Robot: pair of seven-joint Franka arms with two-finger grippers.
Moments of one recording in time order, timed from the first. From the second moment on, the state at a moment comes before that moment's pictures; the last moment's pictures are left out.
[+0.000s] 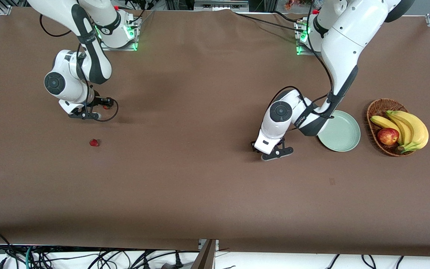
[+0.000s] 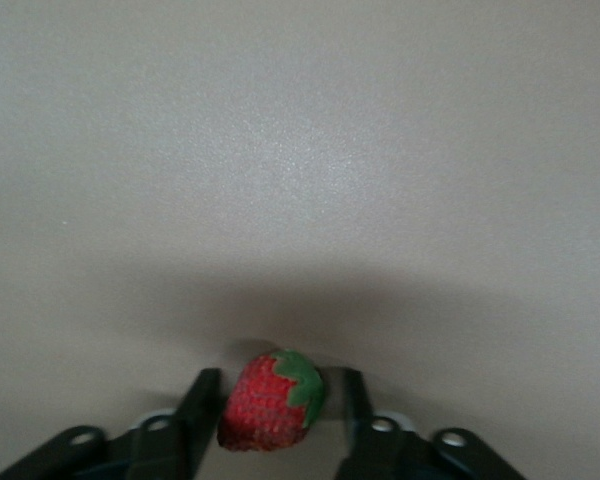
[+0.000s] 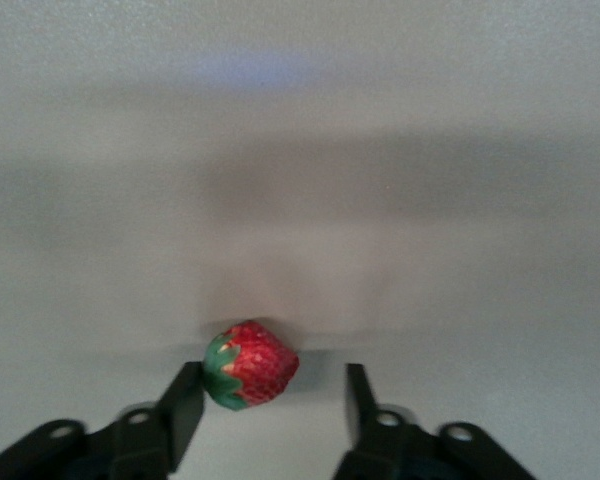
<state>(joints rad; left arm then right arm) -0.13 0.73 -0.38 -1.79 0.46 2.47 -1.07 0.72 0.27 -0.67 -2.51 0.23 2.47 -0.10</state>
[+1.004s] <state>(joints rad) -0.10 0.37 -0.02 -1.73 -0.07 1.90 -0.19 0.75 0.25 -0.51 -2.28 0.25 2.35 0.14</state>
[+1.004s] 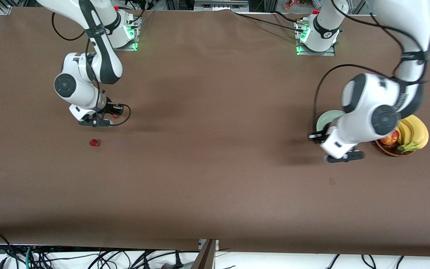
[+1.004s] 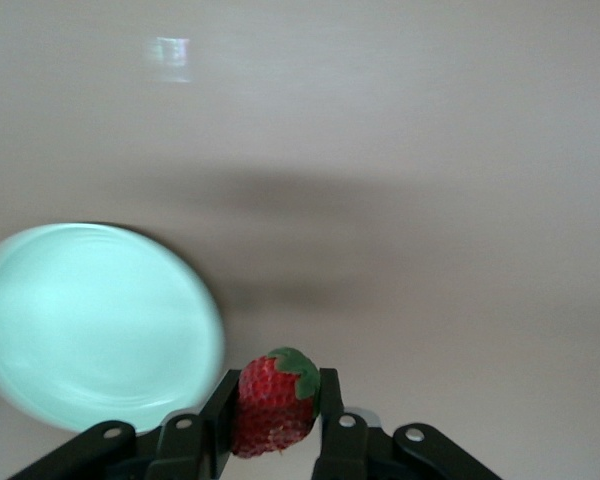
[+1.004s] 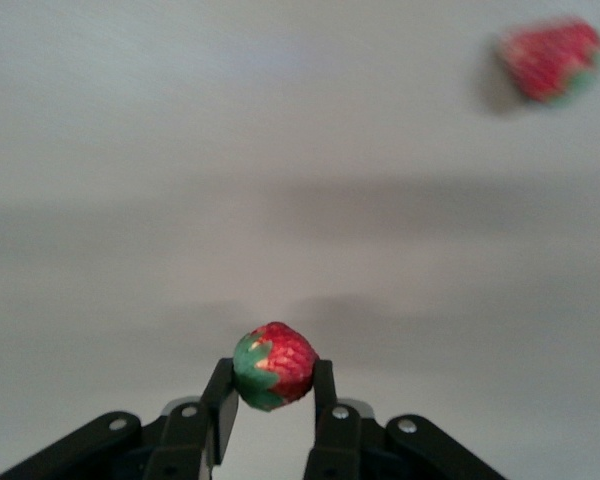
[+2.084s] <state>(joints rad) -0.09 0.38 0.22 -2.19 -0.07 2.42 0.26 0.98 0.84 -0.11 -1.44 0.43 2.48 1.07</state>
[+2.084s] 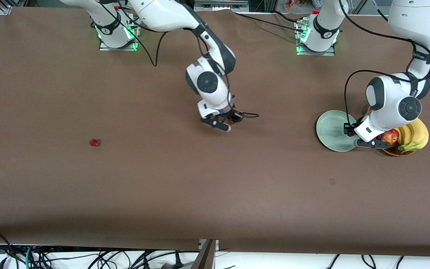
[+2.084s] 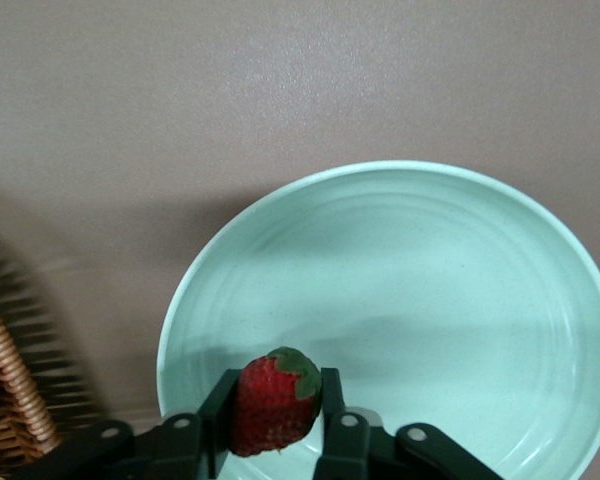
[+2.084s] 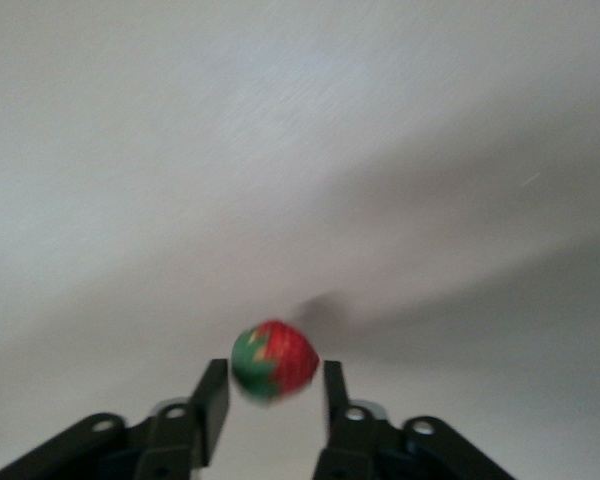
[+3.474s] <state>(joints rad) -0.15 0.47 -0.30 -1.88 0.13 2.31 -0.76 0.78 0.63 -0.71 -1.79 0.40 2.07 -0.28</state>
